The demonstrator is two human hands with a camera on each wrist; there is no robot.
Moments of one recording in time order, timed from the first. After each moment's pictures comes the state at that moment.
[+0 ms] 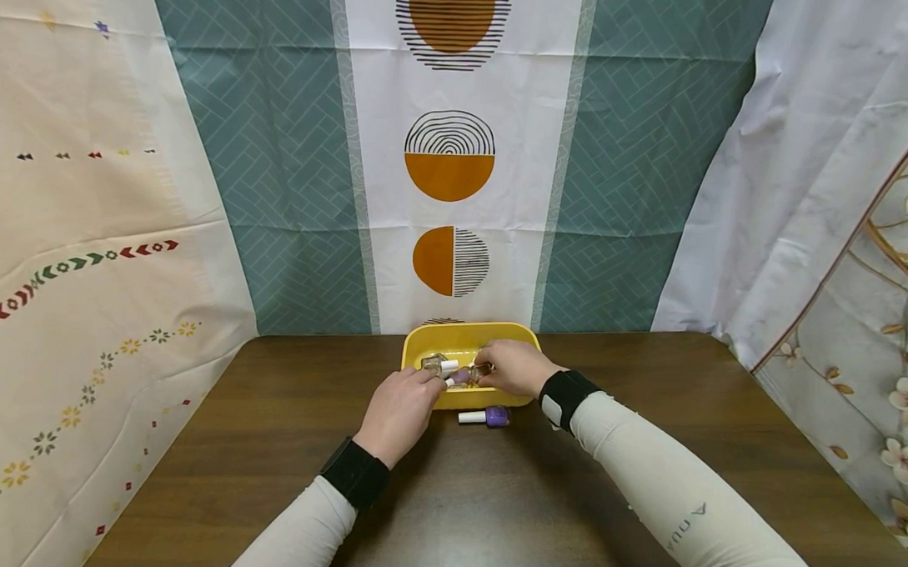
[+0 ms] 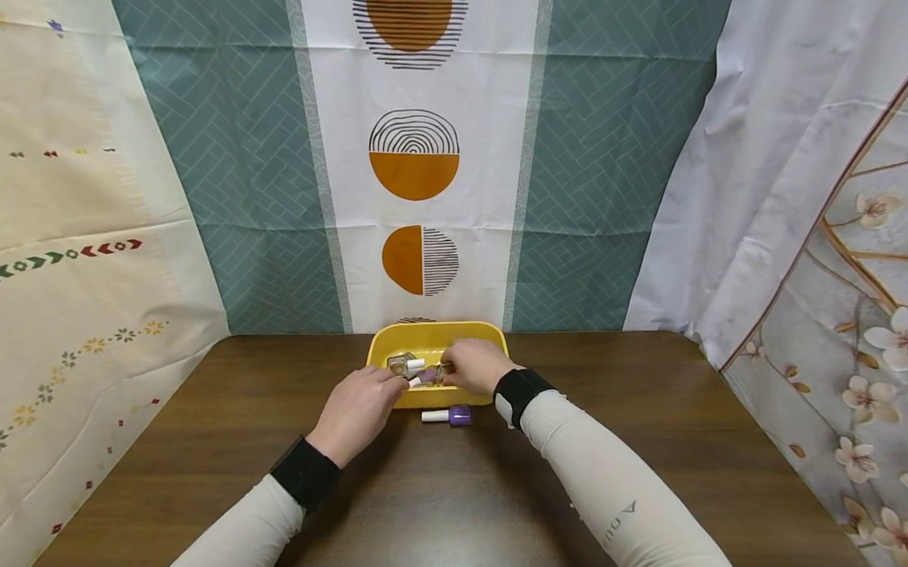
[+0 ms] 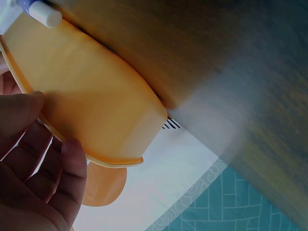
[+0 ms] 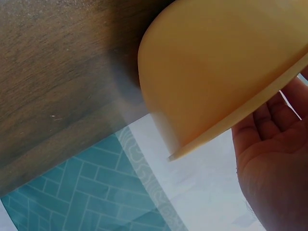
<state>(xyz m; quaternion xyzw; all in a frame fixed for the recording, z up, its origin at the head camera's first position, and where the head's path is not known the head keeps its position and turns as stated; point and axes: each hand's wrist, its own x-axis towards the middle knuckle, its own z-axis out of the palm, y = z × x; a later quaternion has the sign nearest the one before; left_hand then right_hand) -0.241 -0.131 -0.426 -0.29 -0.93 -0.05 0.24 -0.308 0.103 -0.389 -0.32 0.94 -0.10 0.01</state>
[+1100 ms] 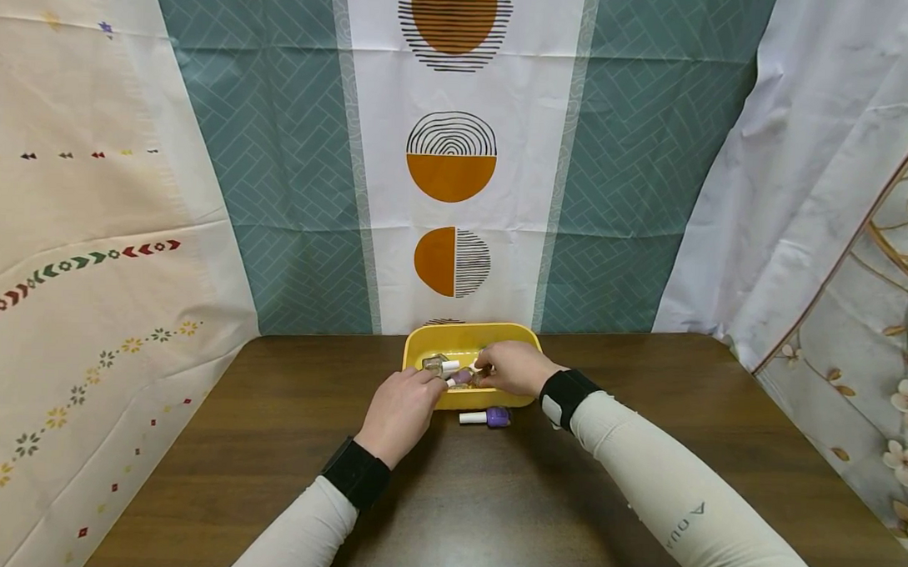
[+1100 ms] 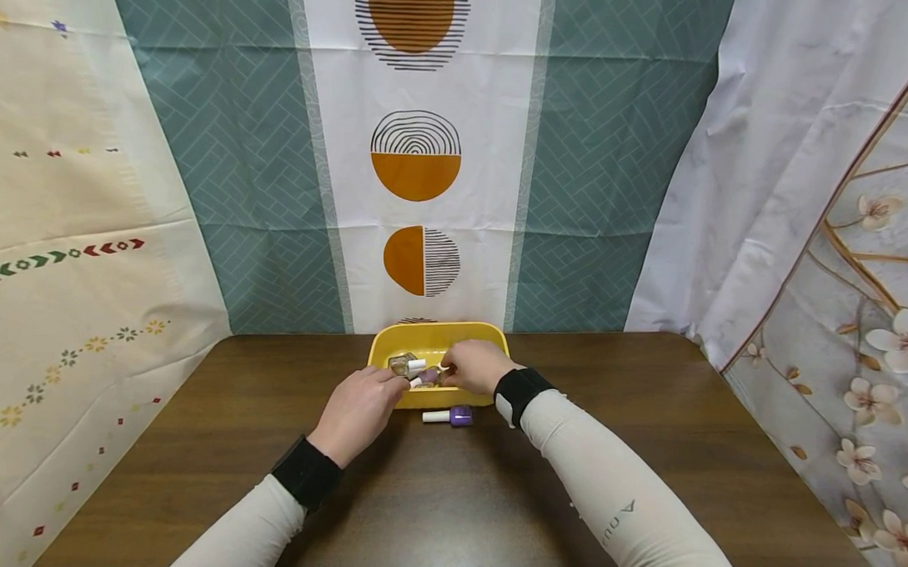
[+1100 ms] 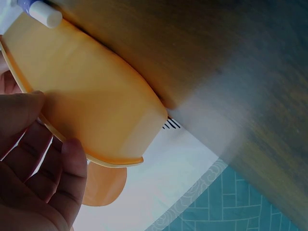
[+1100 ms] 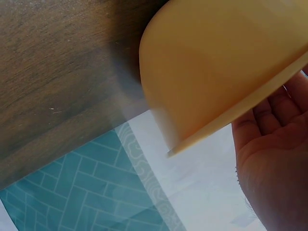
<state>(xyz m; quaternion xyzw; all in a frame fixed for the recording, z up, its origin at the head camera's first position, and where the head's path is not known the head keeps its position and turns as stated) -0.240 -0.132 -0.425 -0.29 -0.92 -0.06 0.24 -0.311 0.100 -0.388 -0.31 0.94 -0.11 0.04</state>
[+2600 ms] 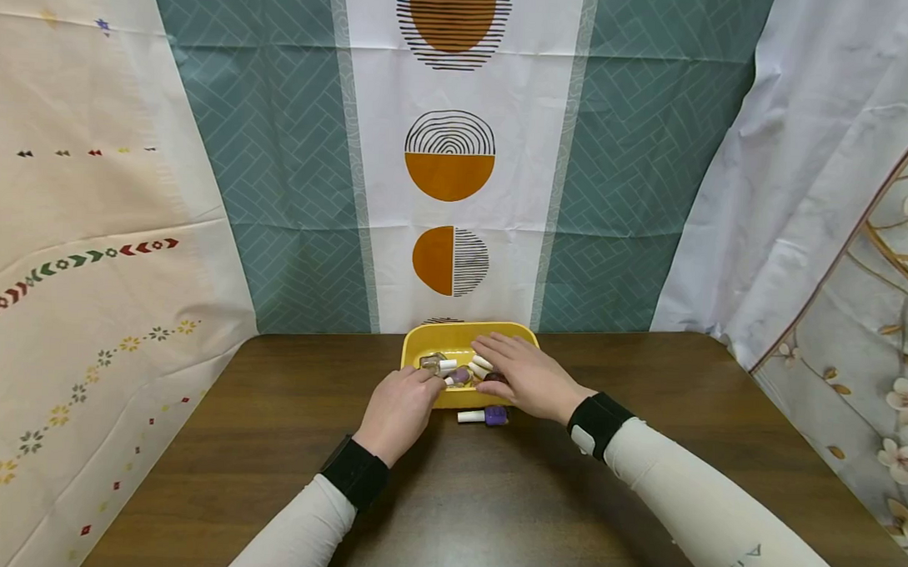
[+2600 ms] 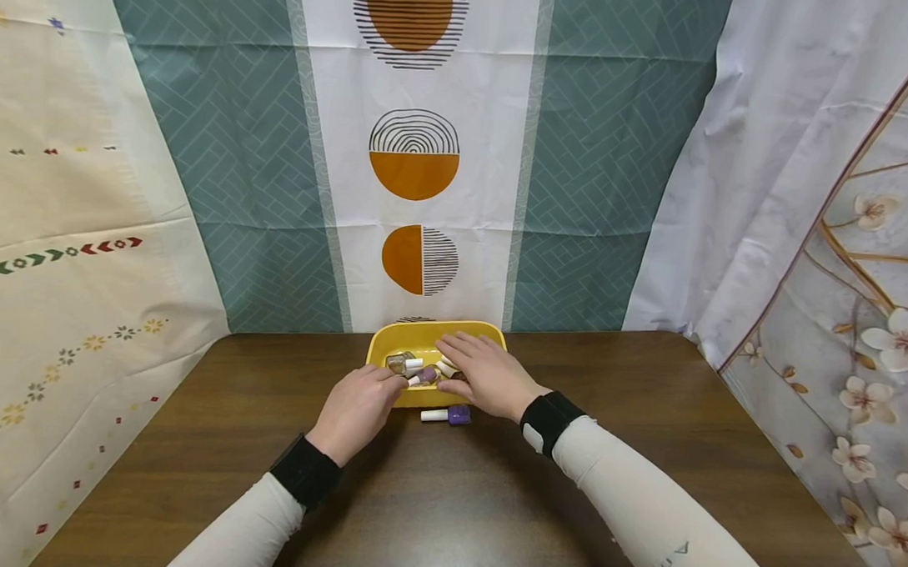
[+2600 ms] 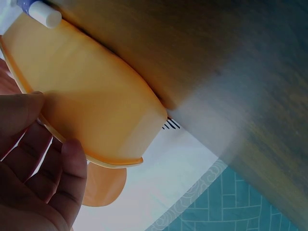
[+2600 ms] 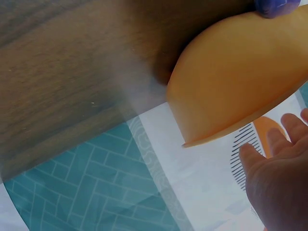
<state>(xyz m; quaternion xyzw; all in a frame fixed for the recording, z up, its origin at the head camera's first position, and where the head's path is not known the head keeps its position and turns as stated) -0.241 -0.131 -0.426 -0.29 -0.93 -0.06 0.24 -0.278 0.133 -0.399 -0.37 0.92 -0.11 -0.07</state>
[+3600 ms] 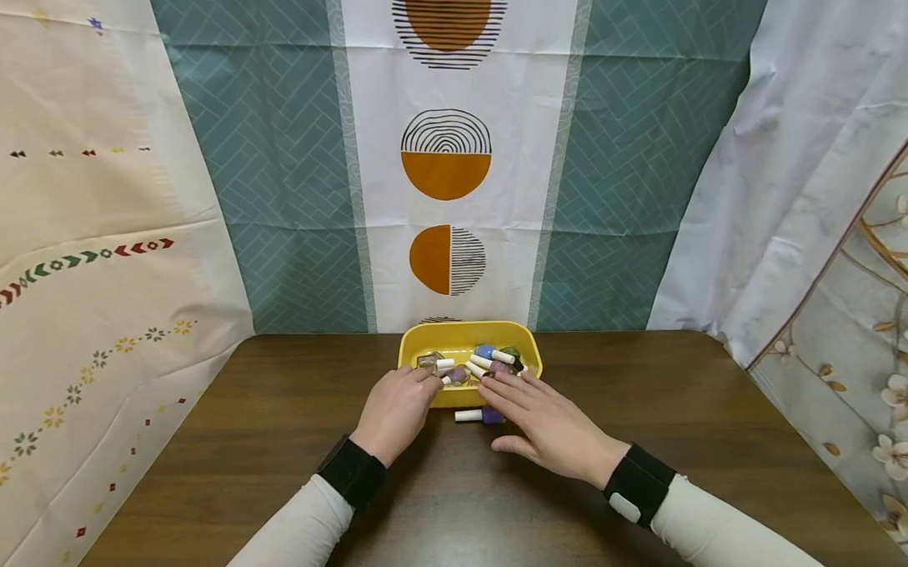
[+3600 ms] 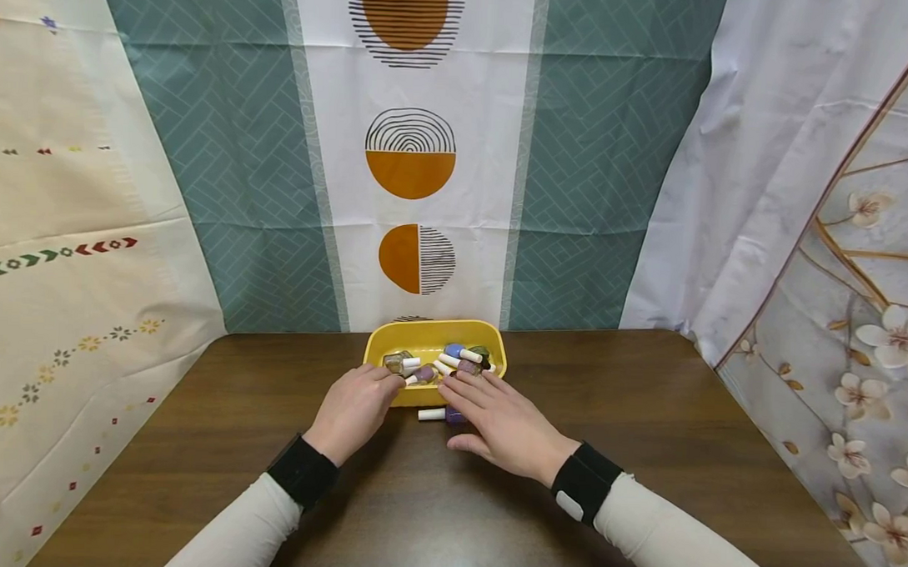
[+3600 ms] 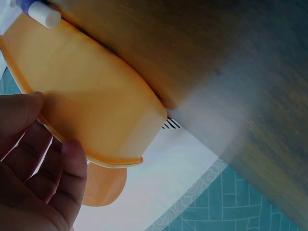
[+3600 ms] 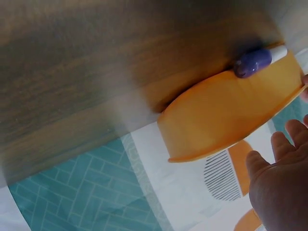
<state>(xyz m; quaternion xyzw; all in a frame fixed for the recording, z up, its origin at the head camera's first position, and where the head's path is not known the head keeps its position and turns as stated) -0.241 -0.130 -0.426 -0.29 -0.93 -0.06 0.24 -0.210 0.158 -0.420 -0.43 0.89 -0.09 -0.12</state>
